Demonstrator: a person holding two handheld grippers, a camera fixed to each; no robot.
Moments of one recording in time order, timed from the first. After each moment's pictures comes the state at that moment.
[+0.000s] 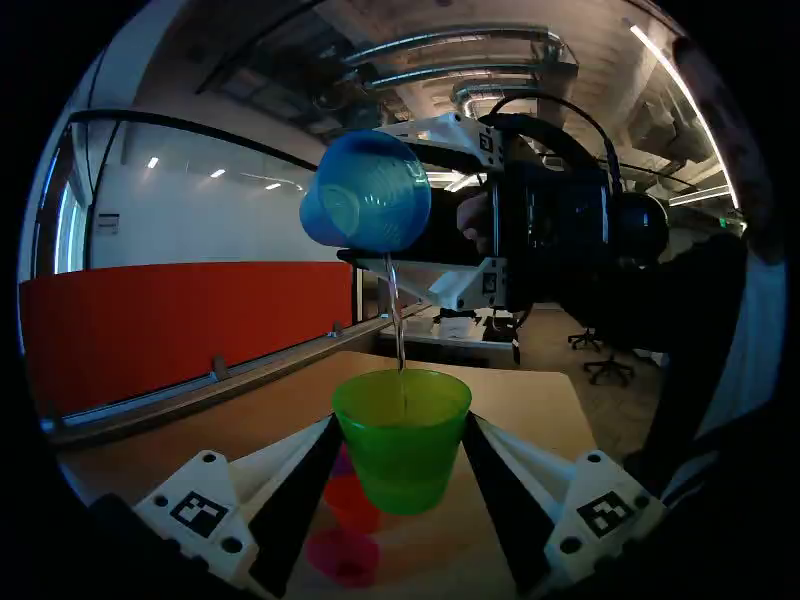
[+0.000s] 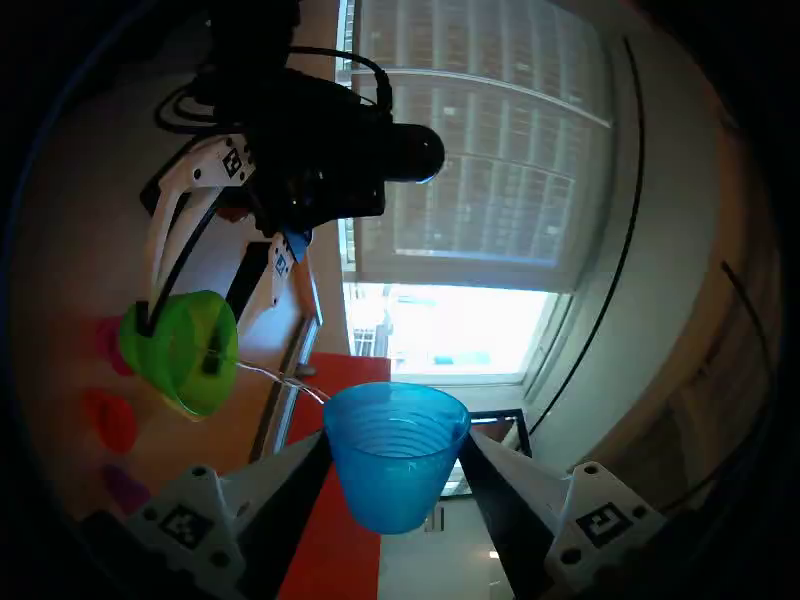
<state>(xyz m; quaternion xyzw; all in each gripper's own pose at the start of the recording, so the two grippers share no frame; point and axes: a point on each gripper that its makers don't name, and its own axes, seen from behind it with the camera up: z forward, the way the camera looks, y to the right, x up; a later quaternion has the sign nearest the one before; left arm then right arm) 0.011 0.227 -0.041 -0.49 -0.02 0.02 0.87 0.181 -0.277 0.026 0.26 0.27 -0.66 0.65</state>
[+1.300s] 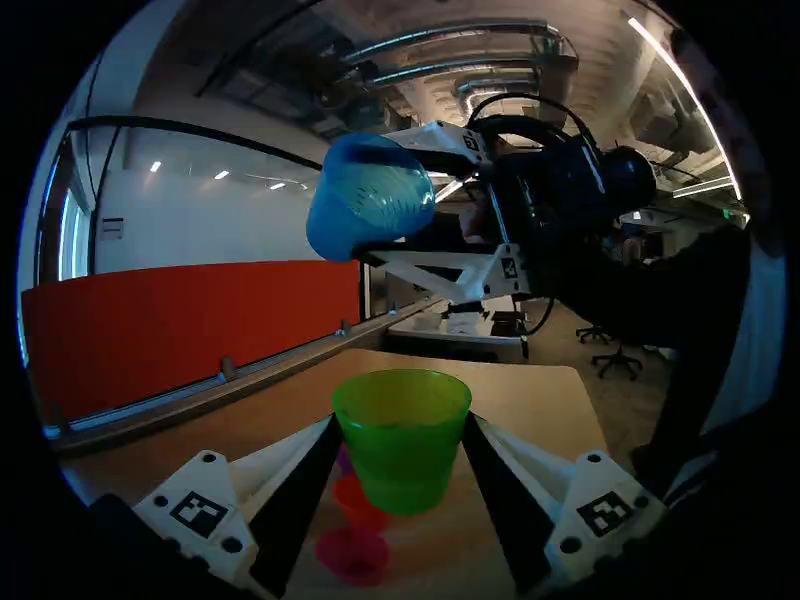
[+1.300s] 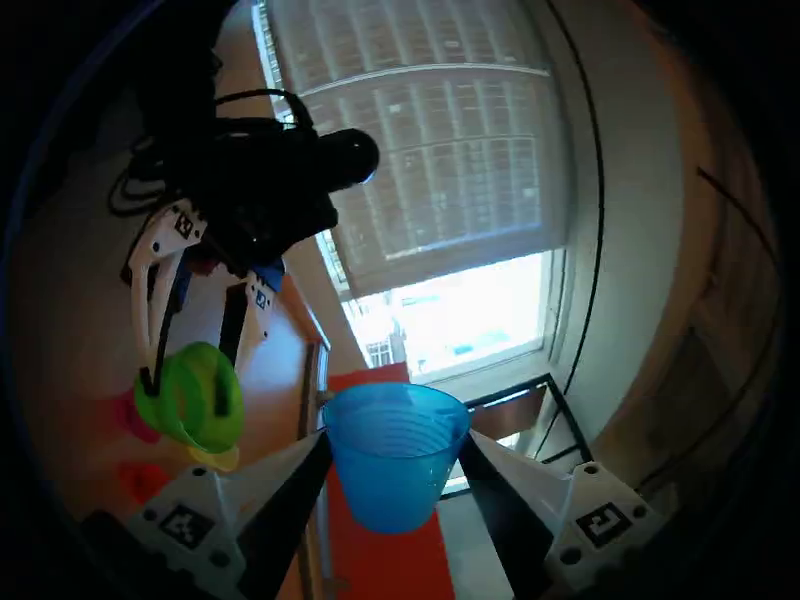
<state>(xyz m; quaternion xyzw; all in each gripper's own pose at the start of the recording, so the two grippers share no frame) 0.008 0.223 -0.036 -0.48 -0.02 0.03 0.88 0.178 -0.268 0.030 0.31 0.22 -0.55 0.74</state>
